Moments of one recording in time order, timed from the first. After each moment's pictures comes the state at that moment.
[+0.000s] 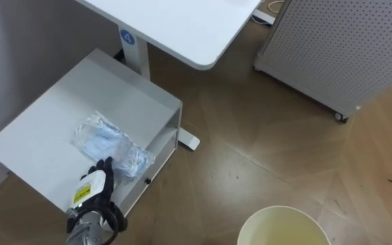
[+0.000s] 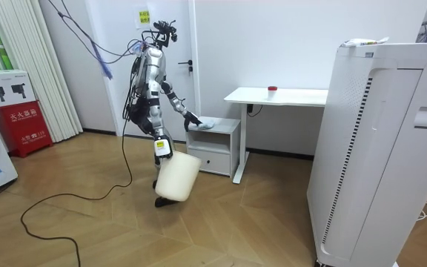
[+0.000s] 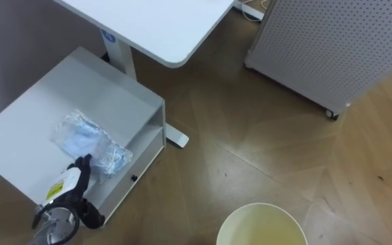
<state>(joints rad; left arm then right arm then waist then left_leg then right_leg) -0.58 0.25 -0.30 1.32 0.53 -0.08 0.43 -0.15 -0.33 0.27 1.29 0.63 -0.06 -0.03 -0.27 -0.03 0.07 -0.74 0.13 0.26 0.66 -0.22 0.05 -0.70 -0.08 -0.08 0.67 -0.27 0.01</state>
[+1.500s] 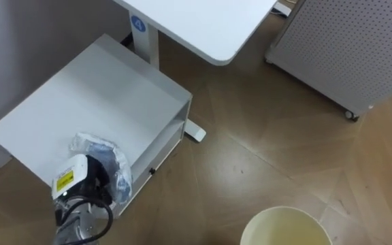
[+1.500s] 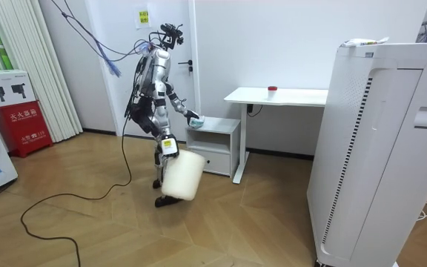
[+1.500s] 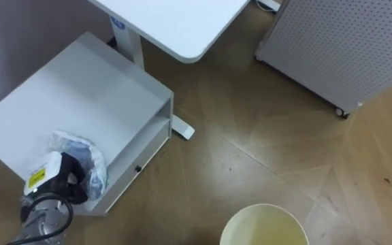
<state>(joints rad) -0.58 0.27 -0.32 1.27 0.39 -0.10 0.57 -0.16 -0.31 0.29 1.20 0.67 -0.07 -0.13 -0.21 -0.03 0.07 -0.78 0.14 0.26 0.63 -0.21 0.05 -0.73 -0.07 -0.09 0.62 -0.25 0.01</state>
